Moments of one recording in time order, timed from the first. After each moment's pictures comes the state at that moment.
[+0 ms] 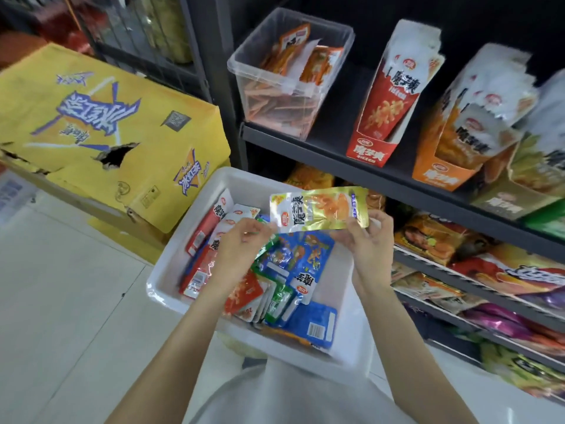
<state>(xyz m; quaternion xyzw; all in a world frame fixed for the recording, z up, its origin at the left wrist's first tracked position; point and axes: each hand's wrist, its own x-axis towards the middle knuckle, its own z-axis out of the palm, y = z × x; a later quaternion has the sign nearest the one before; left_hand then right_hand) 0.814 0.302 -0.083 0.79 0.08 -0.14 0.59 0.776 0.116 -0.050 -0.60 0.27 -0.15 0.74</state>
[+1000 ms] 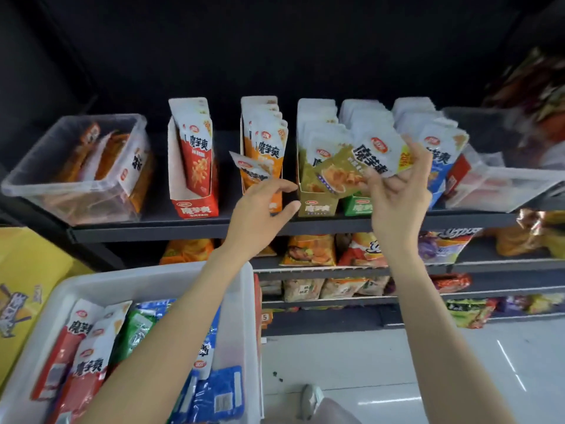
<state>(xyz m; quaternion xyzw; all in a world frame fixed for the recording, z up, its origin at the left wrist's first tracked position) 0.843 0.033 0.010 0.80 -0.43 -0.01 0.41 0.713 -0.121 0.037 -0.74 0.21 -0.49 0.40</state>
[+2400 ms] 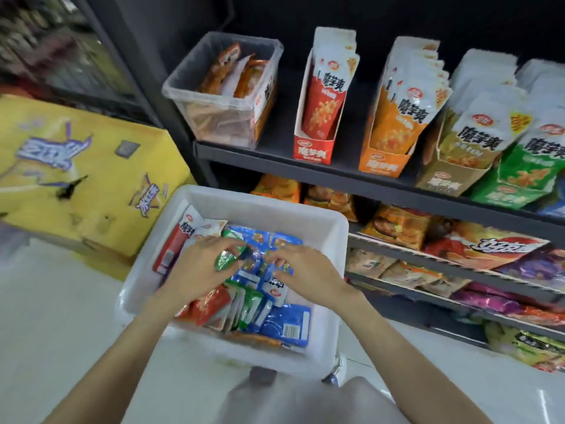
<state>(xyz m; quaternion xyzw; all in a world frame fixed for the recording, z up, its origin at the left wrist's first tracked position) 0.818 0.311 -0.077 0.93 -0.29 -0.05 0.22 0.756 0.093 -0.077 -0.94 -0.10 0.12 0.30</state>
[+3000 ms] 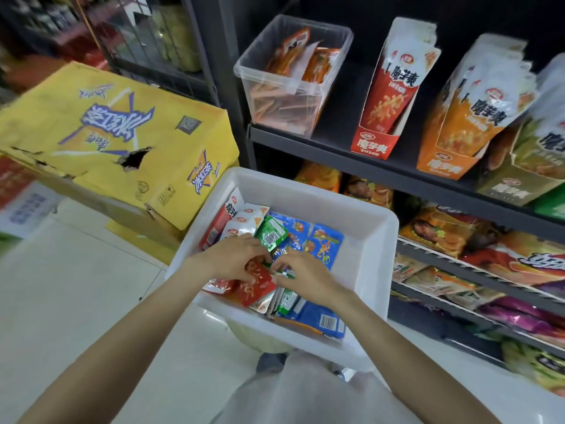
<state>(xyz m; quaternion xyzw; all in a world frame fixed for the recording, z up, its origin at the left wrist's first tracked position) 0.845 0.359 -0.113 0.87 -0.41 -0.26 0.06 0.765 0.171 -0.113 -0.92 -0.10 0.19 0.32</state>
